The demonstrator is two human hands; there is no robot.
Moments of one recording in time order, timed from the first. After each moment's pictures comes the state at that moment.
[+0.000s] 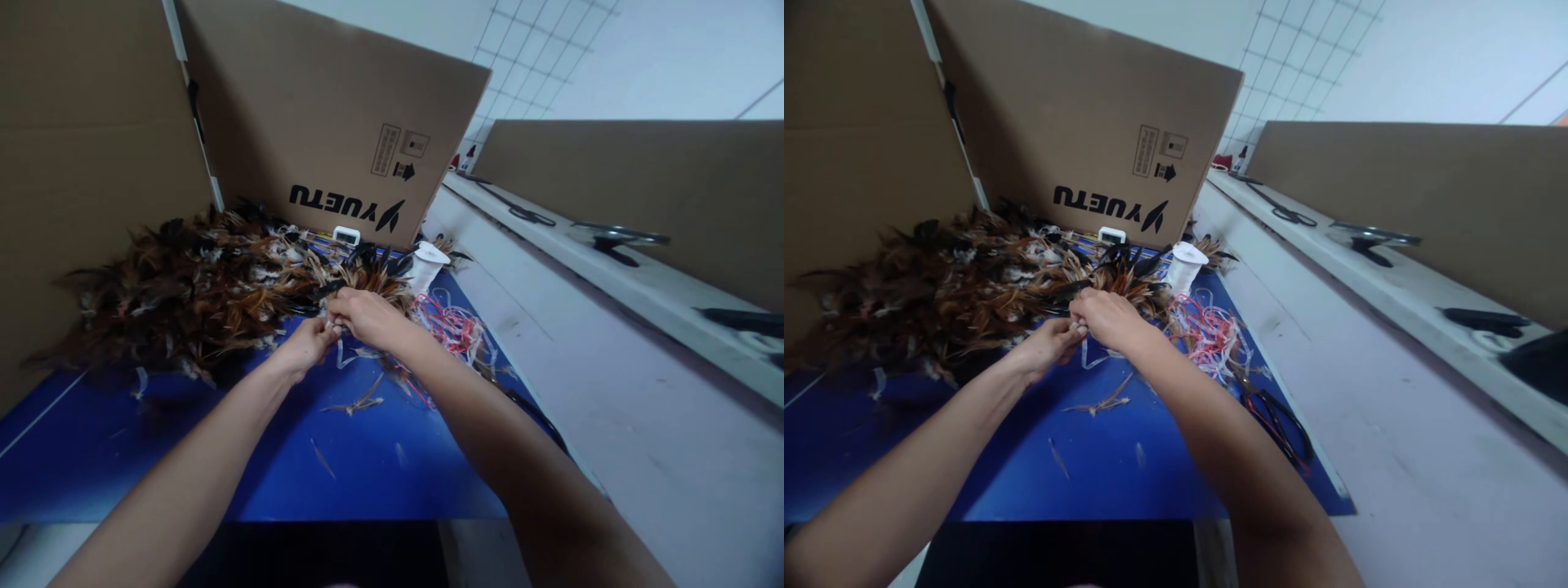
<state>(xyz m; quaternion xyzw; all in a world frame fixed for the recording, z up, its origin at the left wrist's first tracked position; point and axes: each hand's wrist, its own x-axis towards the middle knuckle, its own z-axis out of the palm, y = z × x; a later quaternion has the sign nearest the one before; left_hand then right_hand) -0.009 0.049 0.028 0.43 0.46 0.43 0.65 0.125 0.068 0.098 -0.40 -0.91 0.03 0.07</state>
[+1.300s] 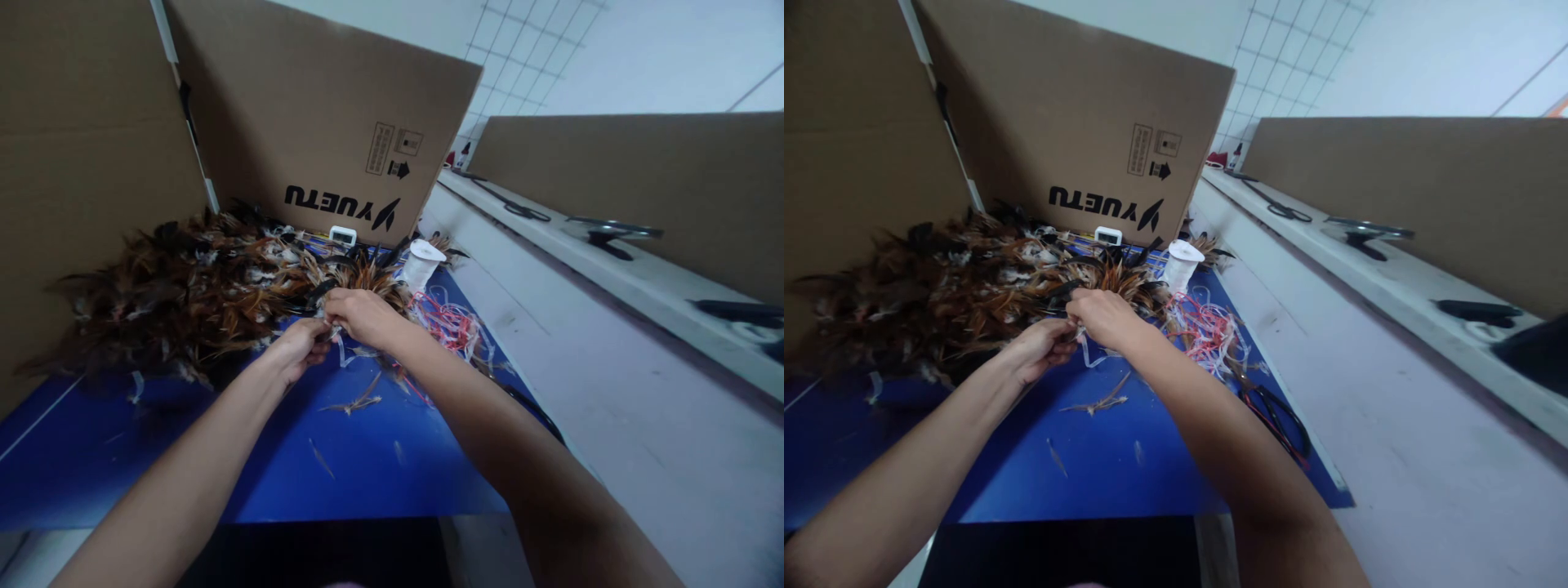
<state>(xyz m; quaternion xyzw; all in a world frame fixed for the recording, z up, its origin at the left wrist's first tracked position) -0.011 0.048 0.040 0.35 0.42 0.43 0.72 0.128 0.073 0.094 -0.36 -0.93 0.01 0.08</state>
